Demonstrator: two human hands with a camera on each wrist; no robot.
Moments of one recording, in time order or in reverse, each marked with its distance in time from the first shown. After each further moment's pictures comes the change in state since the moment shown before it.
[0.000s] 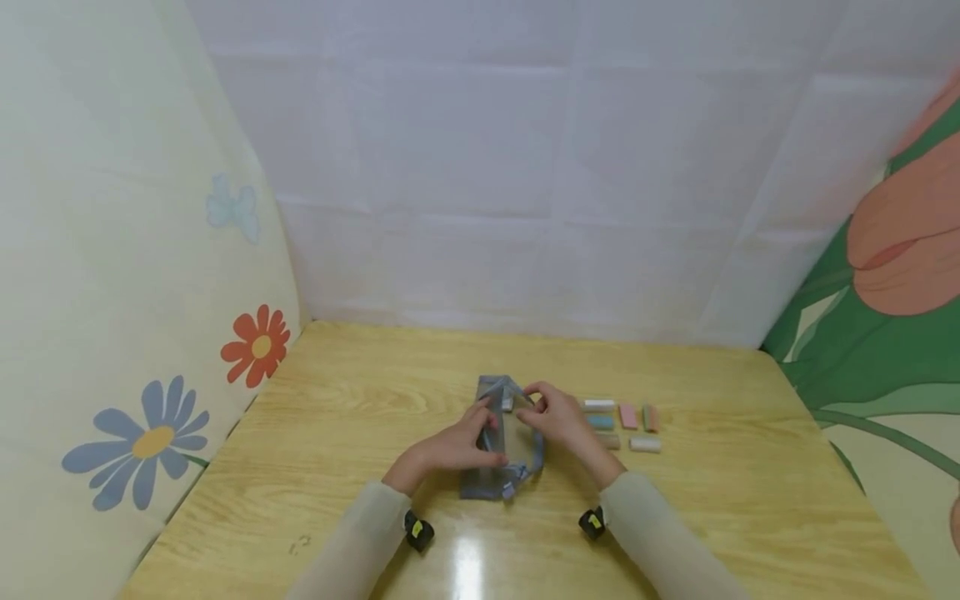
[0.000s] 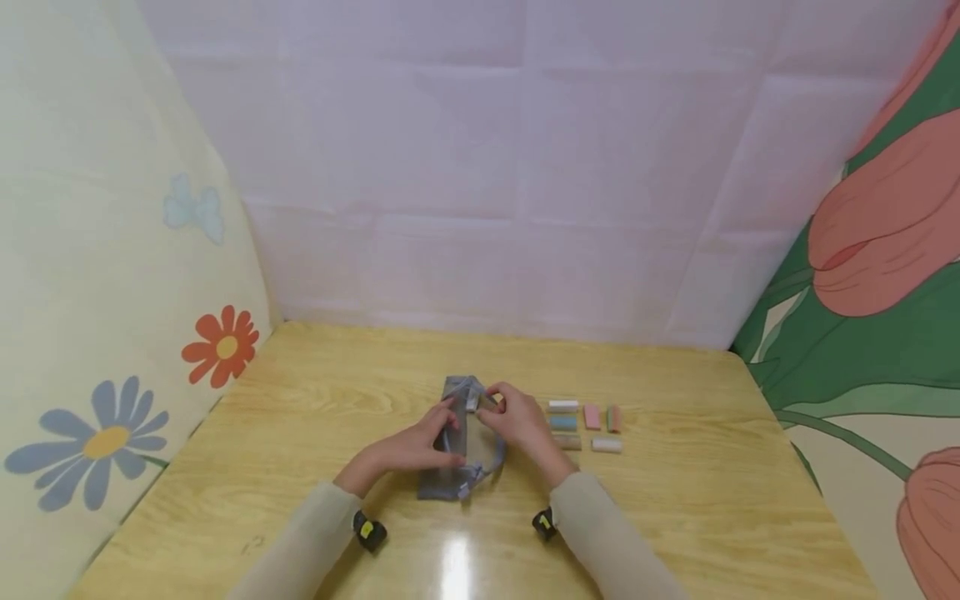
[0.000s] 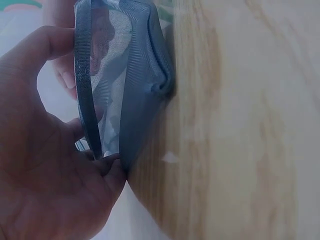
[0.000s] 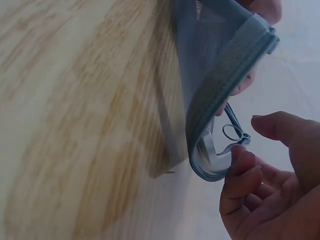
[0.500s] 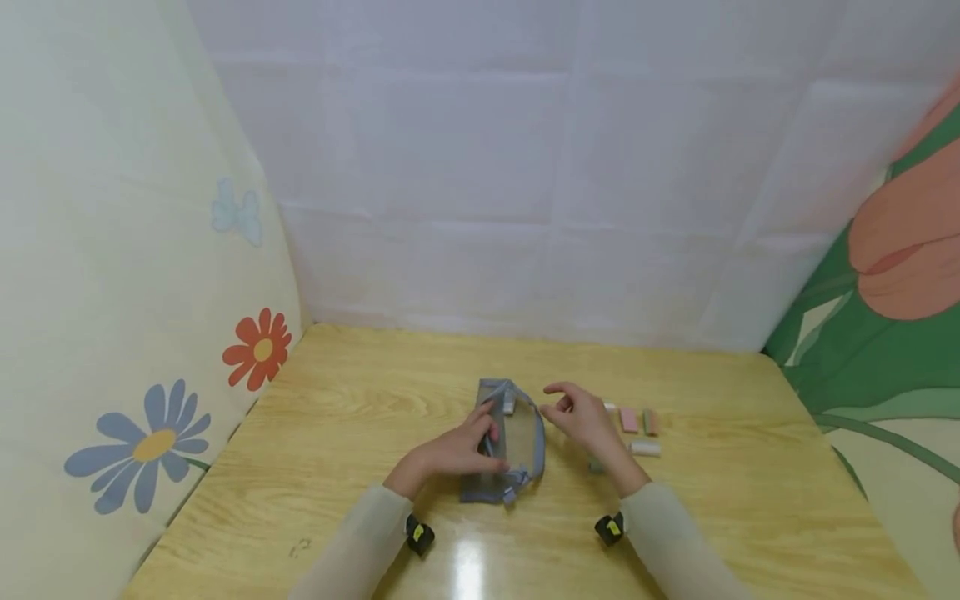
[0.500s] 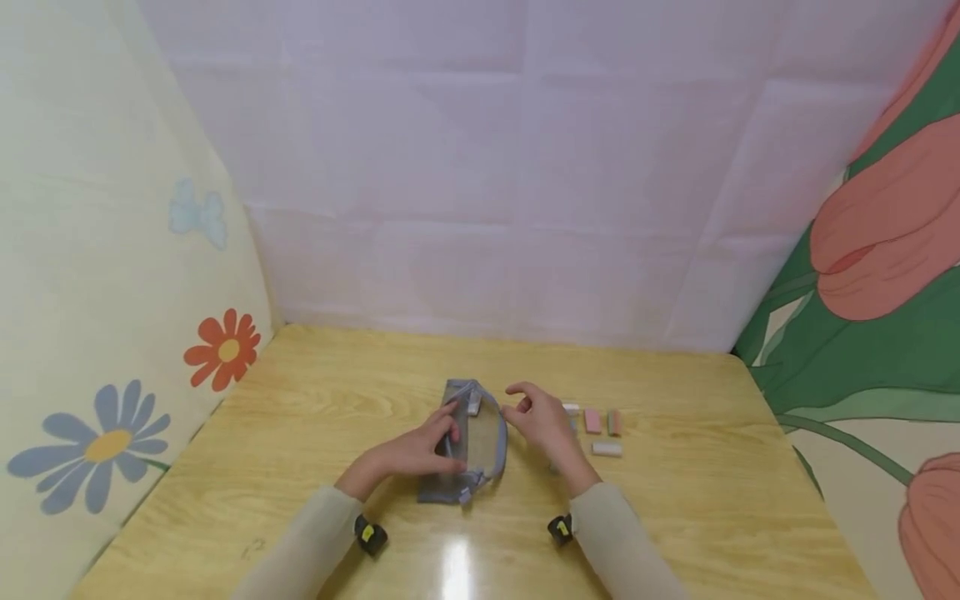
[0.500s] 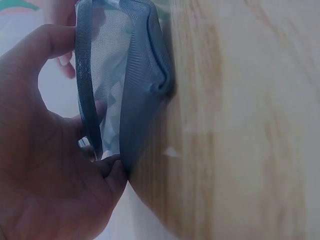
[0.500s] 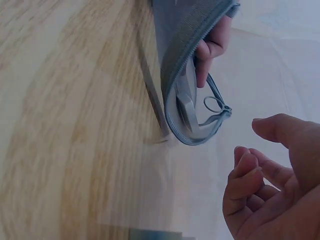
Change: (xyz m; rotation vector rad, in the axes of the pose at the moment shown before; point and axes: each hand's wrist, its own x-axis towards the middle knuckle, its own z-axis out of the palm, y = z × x) left_hand 0.001 -0.005 0.002 0.047 0.004 -0.004; right_hand -0.010 0.011 -0.025 0.028 0.066 0.025
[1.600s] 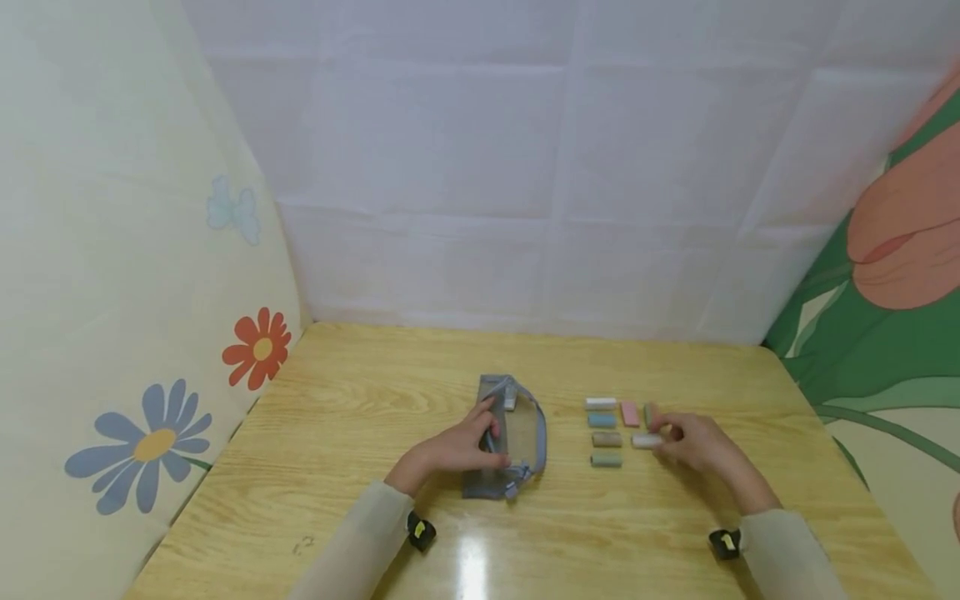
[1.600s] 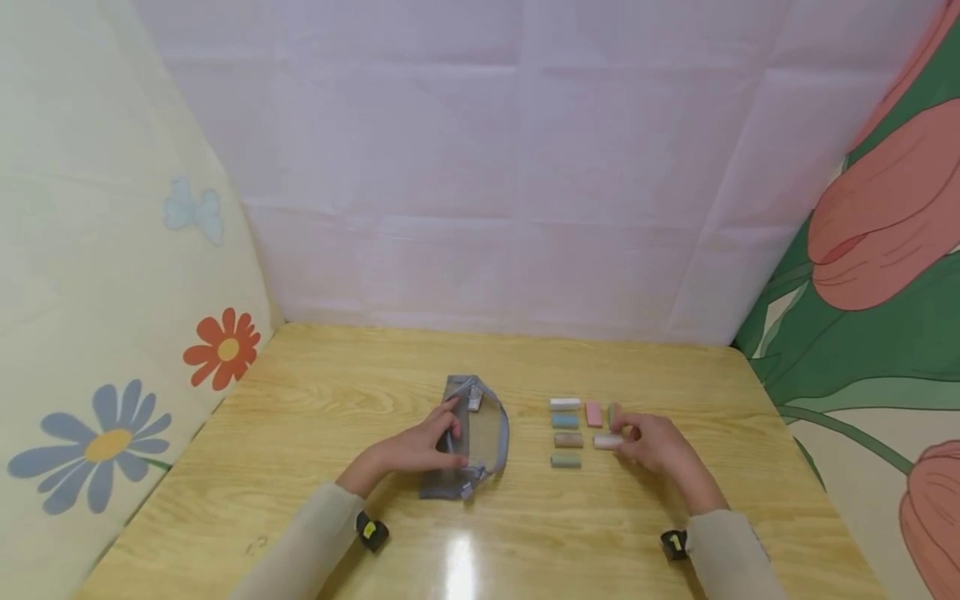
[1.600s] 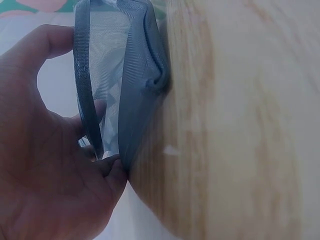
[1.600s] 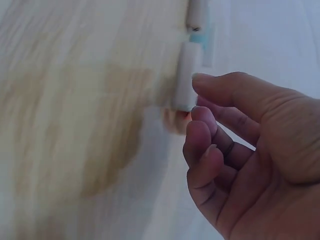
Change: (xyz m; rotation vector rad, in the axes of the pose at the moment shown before) left_hand -0.002 0.006 -0.001 -0.004 -0.006 0.016; right_hand -0.053 0.102 -0.117 -0.301 -0.176 0.064
